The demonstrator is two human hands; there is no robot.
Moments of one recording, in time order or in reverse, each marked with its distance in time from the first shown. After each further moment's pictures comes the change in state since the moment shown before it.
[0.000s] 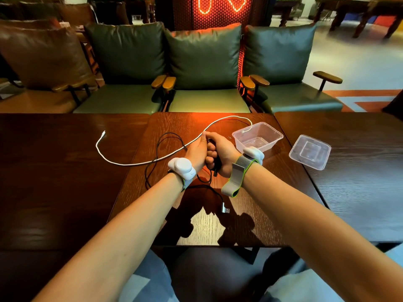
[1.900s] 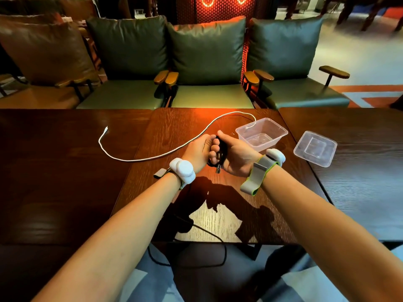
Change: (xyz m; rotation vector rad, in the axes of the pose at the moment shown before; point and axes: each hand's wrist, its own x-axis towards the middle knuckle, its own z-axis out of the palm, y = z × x) left_hand -0.009 -0.009 -0.020 0.330 -0.105 0.374; right_hand -0.005 0.002 -0.031 0.259 -0.357 0.076
